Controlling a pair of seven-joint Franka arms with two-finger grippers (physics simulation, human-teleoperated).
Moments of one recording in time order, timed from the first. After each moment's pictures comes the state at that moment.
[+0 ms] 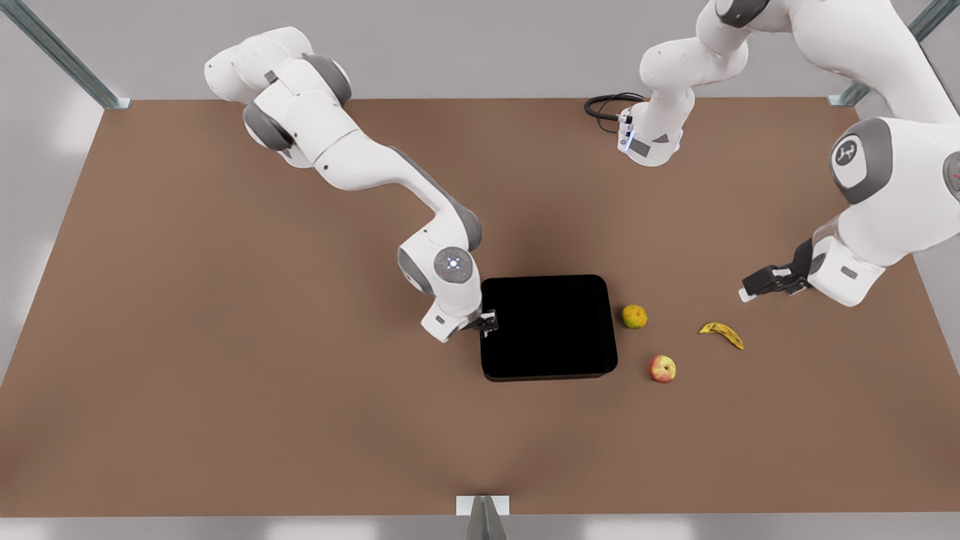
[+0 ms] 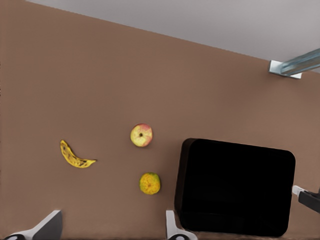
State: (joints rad) left arm 0.19 0.23 -0.24 -1.37 -0.08 1.62 -0.19; right arm 0.57 0.91 0.18 -1.17 -0.20 2.19 0.75
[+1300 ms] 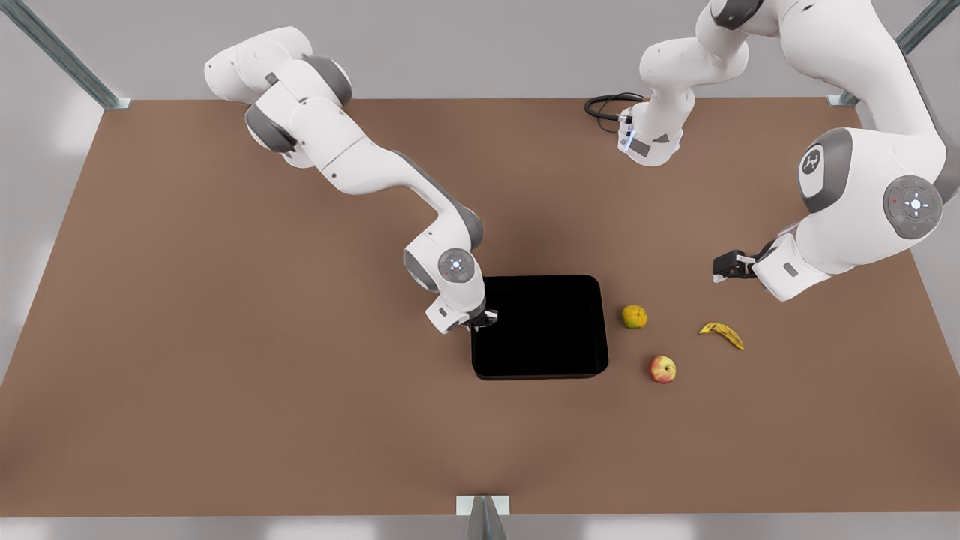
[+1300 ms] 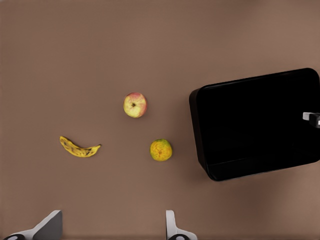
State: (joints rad) left arm 0.14 0.25 -0.25 -1.38 -0.01 1.52 0.06; right arm 0.57 0.91 0.21 -1.28 -0.19 2.27 0.91
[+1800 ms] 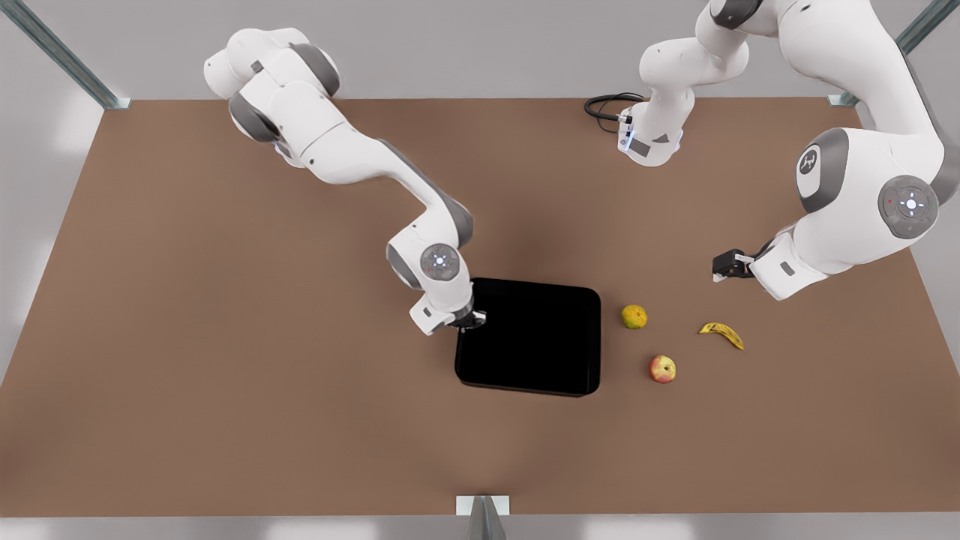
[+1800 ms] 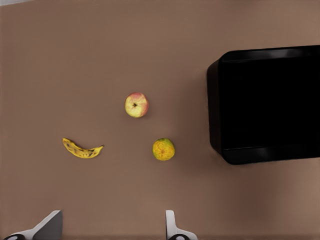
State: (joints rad) left arm 0.13 0.25 -0.25 -1.38 0.01 1.52 0.08; right arm 0.49 0.80 0.24 -1.28 -0.18 2.16 0.87
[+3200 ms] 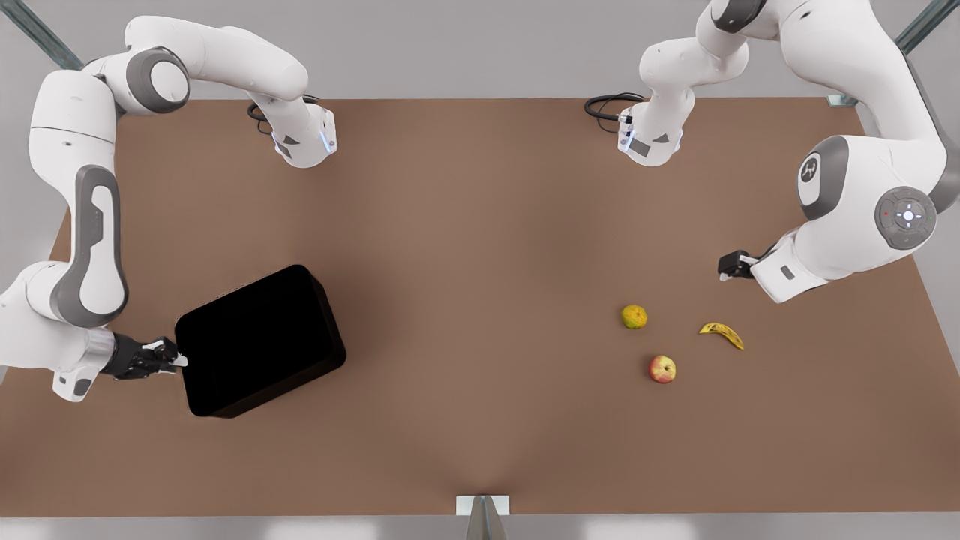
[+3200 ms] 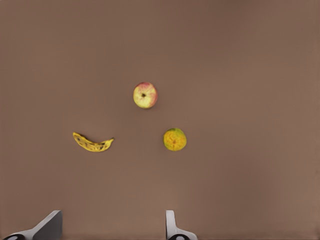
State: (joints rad) left arm 0.14 0.27 -0.25 -1.37 0.05 1.48 0.13; right arm -0.60 0.74 0.48 -1.27 0.00 1.85 -0.67
